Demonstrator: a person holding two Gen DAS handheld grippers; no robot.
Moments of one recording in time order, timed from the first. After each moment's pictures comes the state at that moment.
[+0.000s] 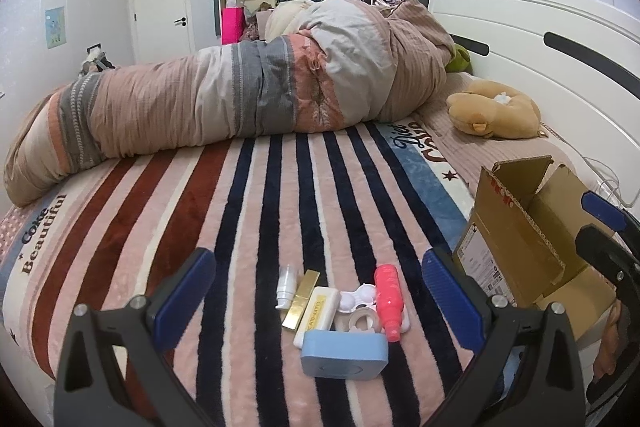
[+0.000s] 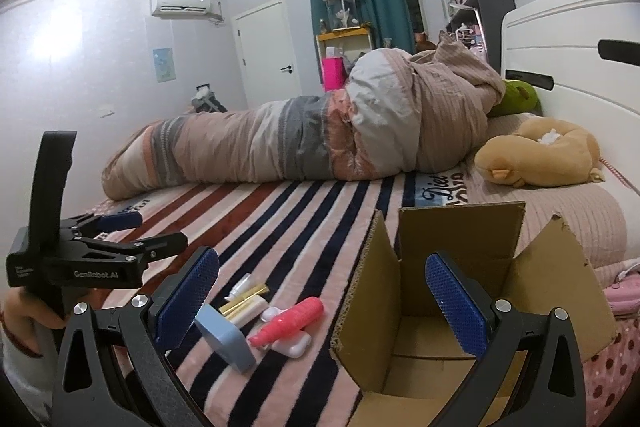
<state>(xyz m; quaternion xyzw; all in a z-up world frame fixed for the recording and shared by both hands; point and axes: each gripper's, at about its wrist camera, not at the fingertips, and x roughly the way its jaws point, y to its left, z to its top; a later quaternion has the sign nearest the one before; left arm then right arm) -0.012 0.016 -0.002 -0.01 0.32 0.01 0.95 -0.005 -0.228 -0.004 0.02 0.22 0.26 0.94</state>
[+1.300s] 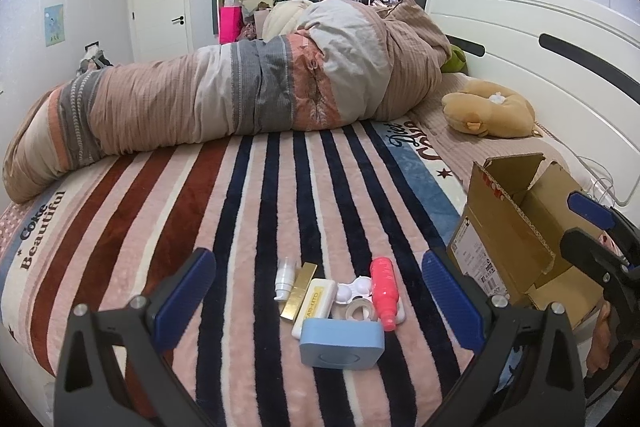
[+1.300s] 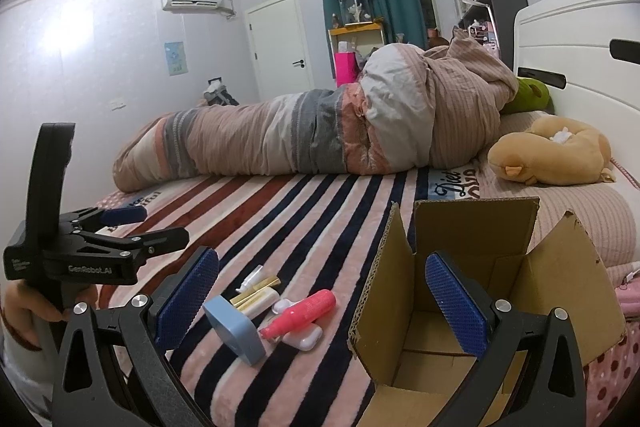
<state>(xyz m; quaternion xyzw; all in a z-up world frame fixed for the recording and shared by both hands) -0.026 0.014 0.000 -0.01 0.33 0.00 0.95 -0.003 -0.219 -0.009 0.01 0.23 0.27 0.93</state>
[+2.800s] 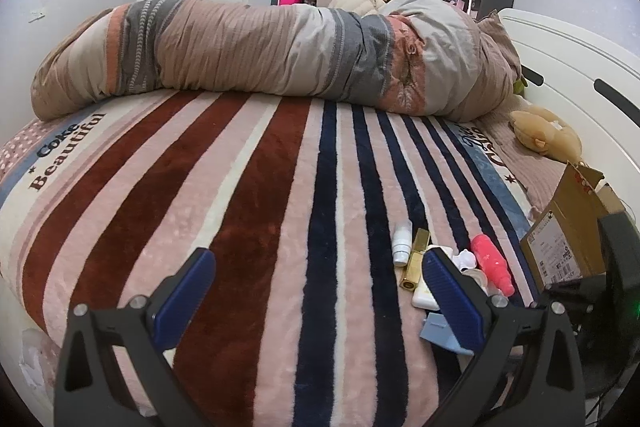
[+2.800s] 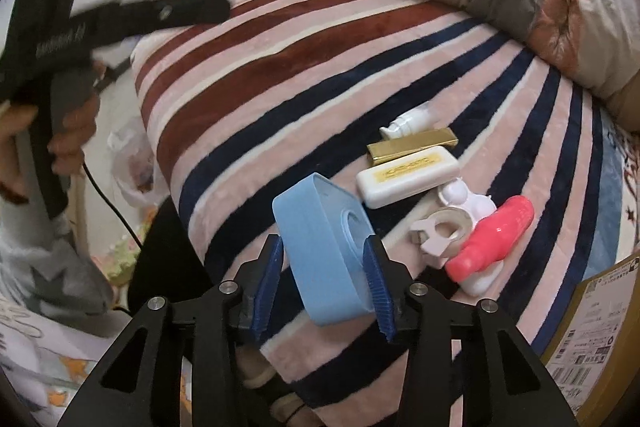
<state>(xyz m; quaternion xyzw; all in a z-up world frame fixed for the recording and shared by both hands) -0.054 0.160 -0.067 -0.10 0.34 0.07 0.93 0.005 -0.045 -0.128 -0.22 0.45 0.44 0.75</state>
